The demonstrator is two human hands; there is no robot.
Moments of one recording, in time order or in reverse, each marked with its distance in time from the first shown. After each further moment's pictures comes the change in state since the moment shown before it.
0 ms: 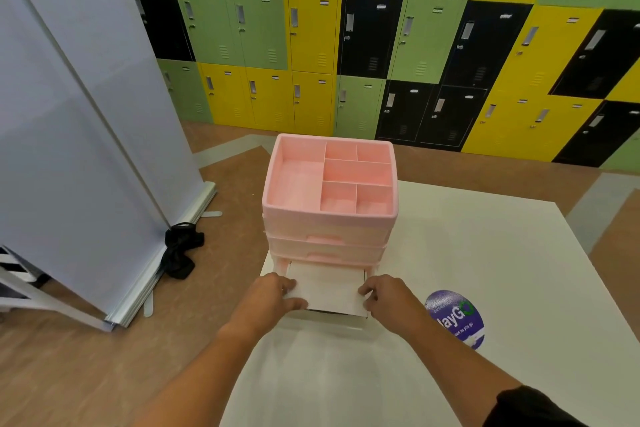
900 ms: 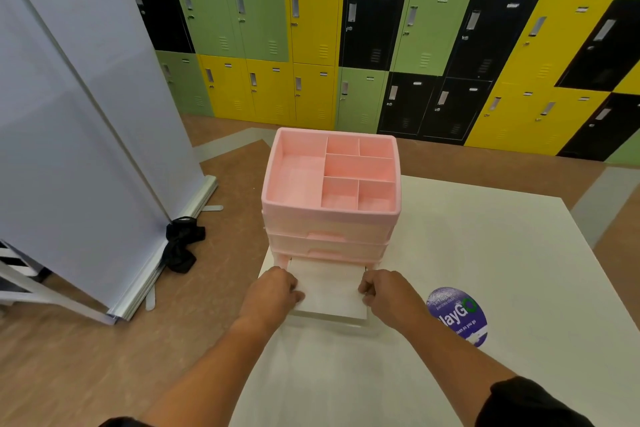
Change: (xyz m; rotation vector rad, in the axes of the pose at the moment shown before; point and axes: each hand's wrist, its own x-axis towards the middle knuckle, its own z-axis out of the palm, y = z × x) left_hand 0.012 0.007 0.012 0.229 0.044 -0.011; right_hand 0.011 0.001 0.004 -0.086 0.011 -0.057
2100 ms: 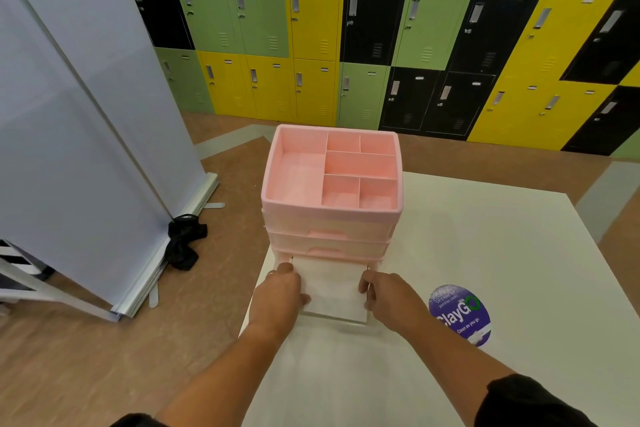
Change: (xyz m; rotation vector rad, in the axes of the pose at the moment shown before) left_hand 0.000 0.004 0.019 0.246 0.092 0.079; right_hand -0.001 0.003 0.006 -0.054 -0.053 -0.031
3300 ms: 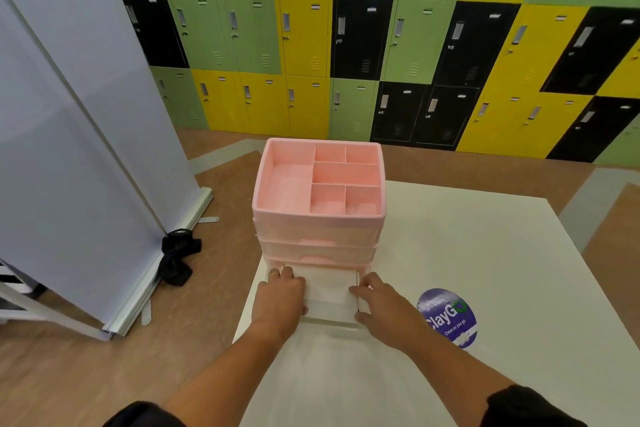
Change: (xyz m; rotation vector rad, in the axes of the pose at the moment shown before) left_hand -0.006 0.022 -0.014 0.235 -0.028 0.105; right_hand -0.021 0.011 0.002 -0.100 0.028 -0.164
